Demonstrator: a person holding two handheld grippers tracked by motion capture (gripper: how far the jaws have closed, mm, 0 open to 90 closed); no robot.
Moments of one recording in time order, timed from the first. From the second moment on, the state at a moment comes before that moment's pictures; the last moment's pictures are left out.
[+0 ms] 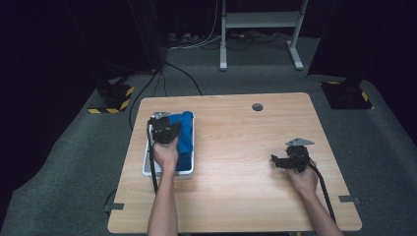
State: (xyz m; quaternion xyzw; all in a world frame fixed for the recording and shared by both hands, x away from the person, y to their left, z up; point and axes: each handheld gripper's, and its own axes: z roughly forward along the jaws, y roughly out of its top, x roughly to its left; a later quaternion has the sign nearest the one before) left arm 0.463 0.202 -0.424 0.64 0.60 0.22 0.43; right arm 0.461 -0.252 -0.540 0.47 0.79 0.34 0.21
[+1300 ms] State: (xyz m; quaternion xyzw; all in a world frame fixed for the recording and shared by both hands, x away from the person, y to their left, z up) left arm 0.449 0.172 -0.357 0.64 0.52 0.24 0.52; right arm 0.461 -0.252 -0.540 0.47 0.79 0.34 0.21
